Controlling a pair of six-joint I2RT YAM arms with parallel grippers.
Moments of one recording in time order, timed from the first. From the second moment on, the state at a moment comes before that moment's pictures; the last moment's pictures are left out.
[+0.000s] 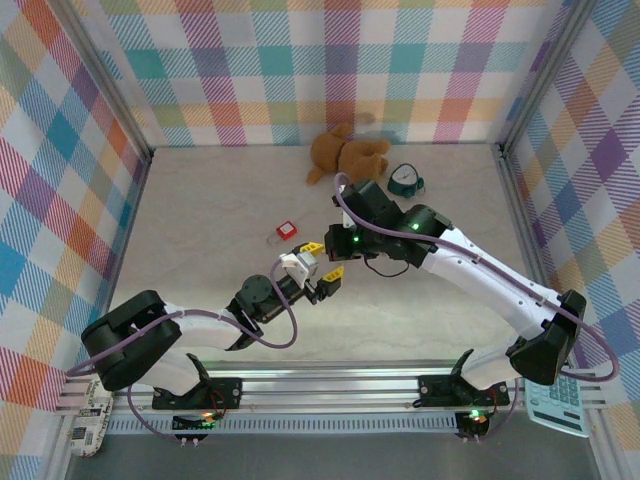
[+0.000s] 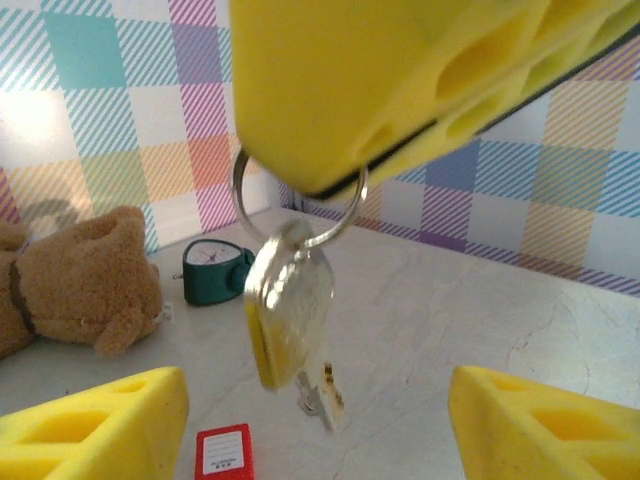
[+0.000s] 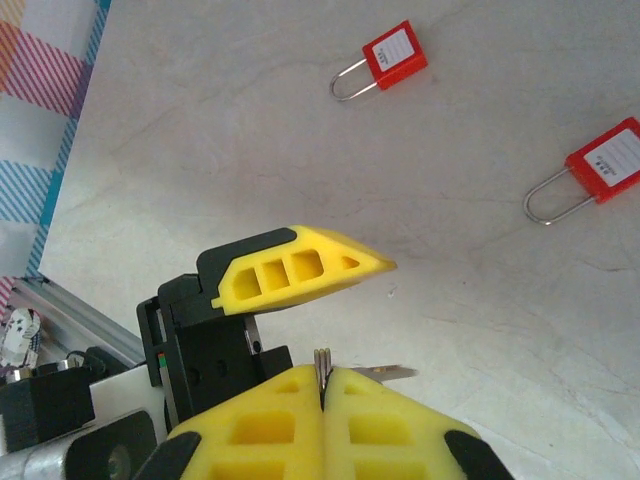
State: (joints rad) left arm -0.90 1.42 0.35 1.17 -0.02 0.02; right arm 0.89 1.43 1.50 -0.91 -0.07 0.65
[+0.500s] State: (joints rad) left arm -0.90 1.43 0.35 1.20 -0.02 0.03; right arm 0.89 1.41 1.48 -0.87 -0.11 0.70
